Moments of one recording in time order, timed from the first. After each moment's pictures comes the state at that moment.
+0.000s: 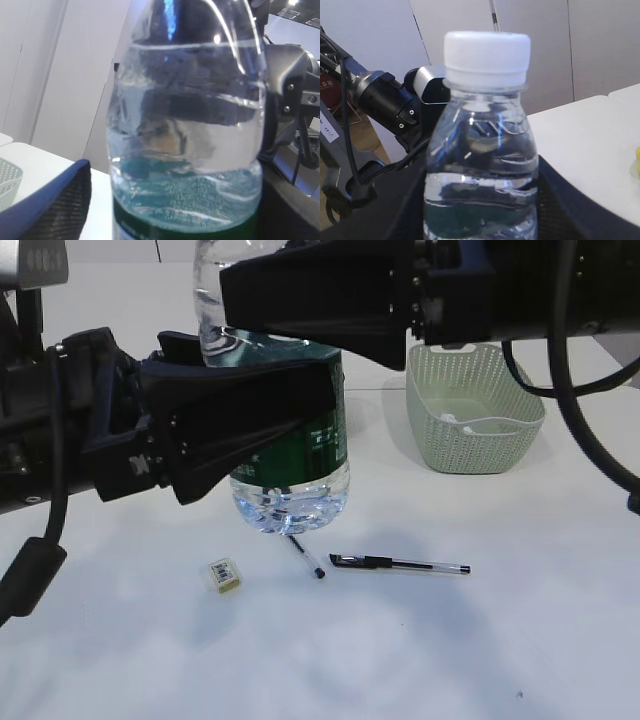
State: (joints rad) left arm -0.50 1.43 -0.60 0.86 -1.18 -0.95; right arm 0.41 1.39 -1.04 1.63 1.00 -1.66
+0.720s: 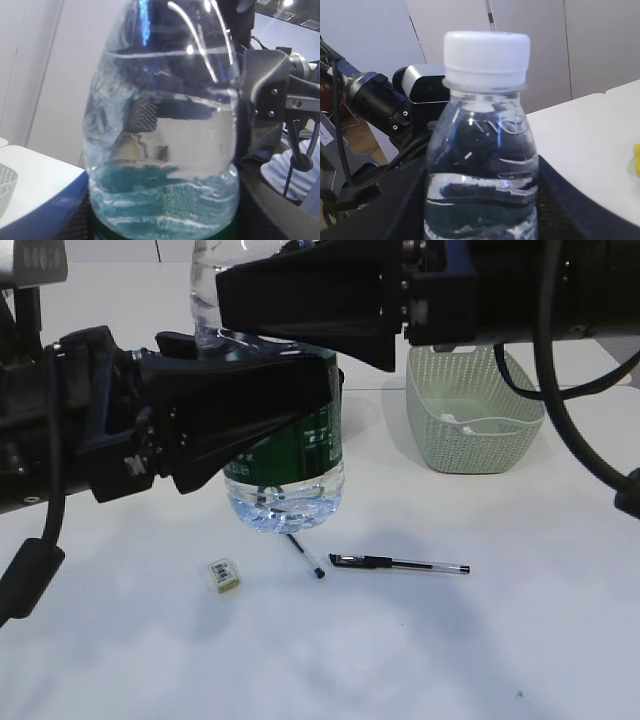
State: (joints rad) left arm -0.50 1.43 -0.60 0.87 -1.19 -0.95; right arm 0.41 1.40 -1.04 1.64 0.99 -1.66
